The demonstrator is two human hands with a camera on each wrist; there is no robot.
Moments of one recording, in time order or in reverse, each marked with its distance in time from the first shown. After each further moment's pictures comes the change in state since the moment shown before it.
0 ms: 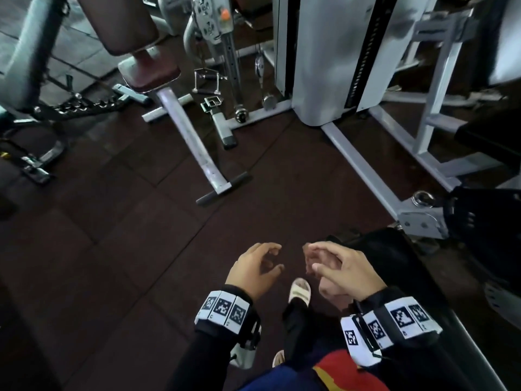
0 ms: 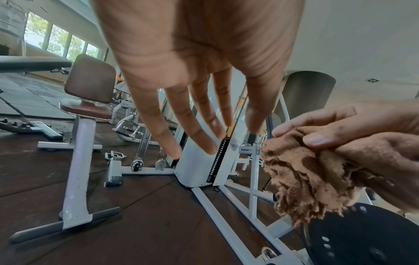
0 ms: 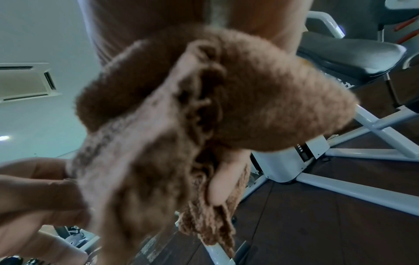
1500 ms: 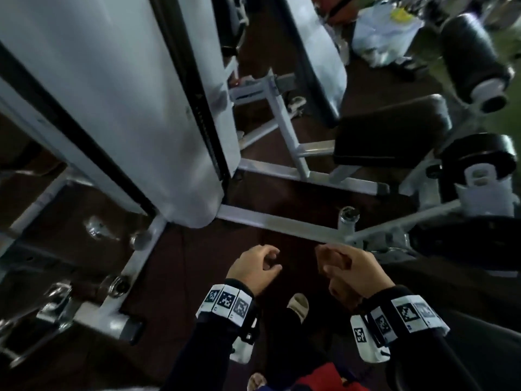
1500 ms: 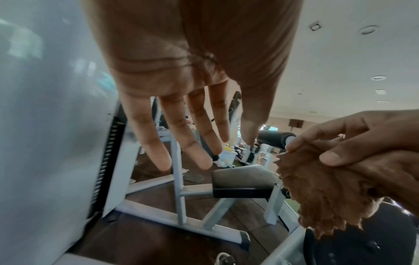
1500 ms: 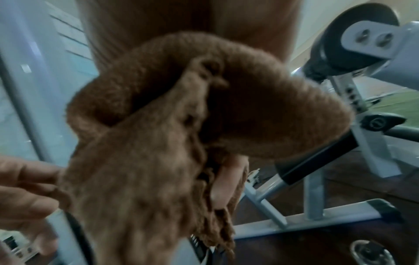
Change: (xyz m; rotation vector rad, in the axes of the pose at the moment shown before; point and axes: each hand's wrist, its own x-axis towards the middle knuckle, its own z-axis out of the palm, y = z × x) left_hand 0.650 0.188 -0.048 0.331 -0.726 0.566; right_hand 0.412 0.014 -0.224 0.049 0.736 0.557
